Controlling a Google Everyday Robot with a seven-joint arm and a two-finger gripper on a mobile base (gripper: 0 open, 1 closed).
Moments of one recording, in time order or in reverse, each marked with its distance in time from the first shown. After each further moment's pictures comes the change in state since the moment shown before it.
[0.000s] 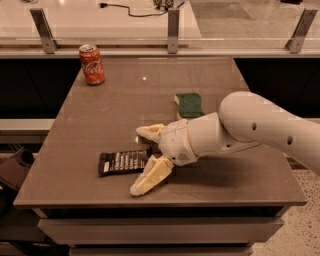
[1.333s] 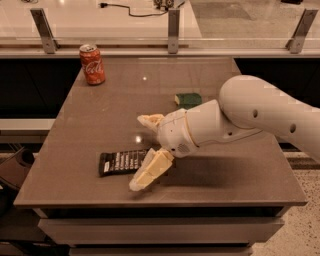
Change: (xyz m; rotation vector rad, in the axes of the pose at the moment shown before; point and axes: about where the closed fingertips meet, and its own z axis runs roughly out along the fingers) arm -0.024 0.001 -0.011 -0.028 0.023 -0.019
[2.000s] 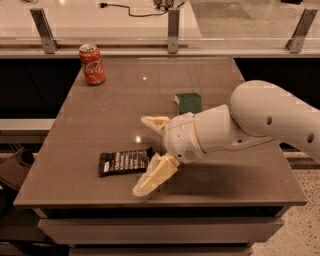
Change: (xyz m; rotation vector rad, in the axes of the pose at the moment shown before) arm -0.003 0.015 -0.014 0.026 -0.024 -0.016
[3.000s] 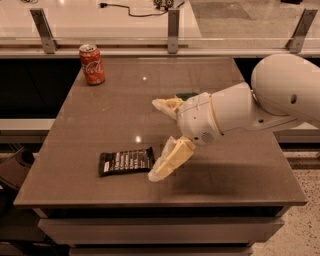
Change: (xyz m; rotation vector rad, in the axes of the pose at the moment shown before) arm -0.017 -0.019 -0.042 0.025 0.032 -0.067
